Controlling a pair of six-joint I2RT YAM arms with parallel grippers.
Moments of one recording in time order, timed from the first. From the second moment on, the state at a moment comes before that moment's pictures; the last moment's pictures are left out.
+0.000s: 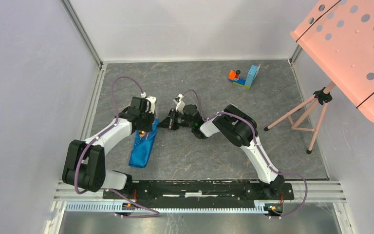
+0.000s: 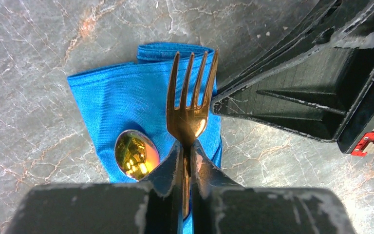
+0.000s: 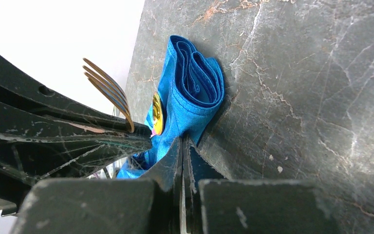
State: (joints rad) left arm -0.27 1.37 0.75 -0.36 0.03 -0.01; right arm 0.82 2.37 1.24 0.91 -0.43 1.00
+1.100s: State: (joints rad) left arm -0.27 1.28 0.82 -0.50 0.00 -0.02; right arm 0.82 2.32 1.24 0.79 -0.41 0.92
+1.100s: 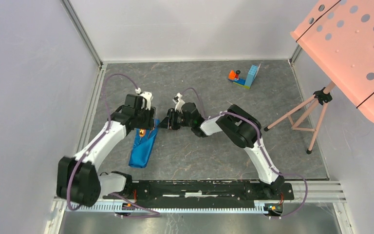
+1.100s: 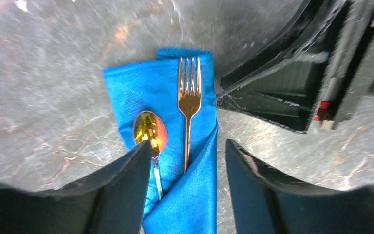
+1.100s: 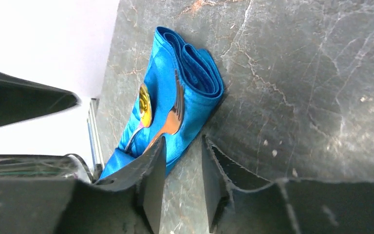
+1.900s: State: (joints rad) left arm -0.27 0.55 1.26 -0.29 0.23 -0.58; right arm 0.82 0.87 1.31 -0.56 0.07 0.08
